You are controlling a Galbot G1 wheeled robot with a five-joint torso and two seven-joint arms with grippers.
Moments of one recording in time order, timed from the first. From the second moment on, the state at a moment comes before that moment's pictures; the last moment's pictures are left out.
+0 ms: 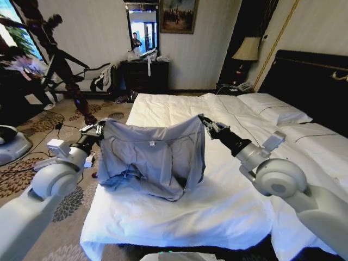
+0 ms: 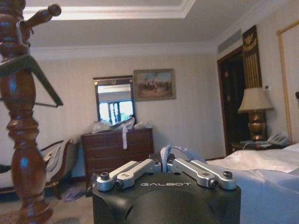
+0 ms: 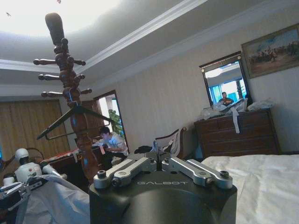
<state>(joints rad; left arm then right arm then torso) 1.26 -0.66 -0.68 -2.20 -0.85 0.19 -0.24 -0.99 0.50 0.36 2.36 1.34 -0.10 0.20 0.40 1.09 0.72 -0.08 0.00</state>
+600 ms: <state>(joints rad) 1.51 -0.62 -0.88 -2.29 -0.87 0.42 0.05 -0.83 0.51 0.38 2.33 1.45 -0.07 0.19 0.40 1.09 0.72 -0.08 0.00</state>
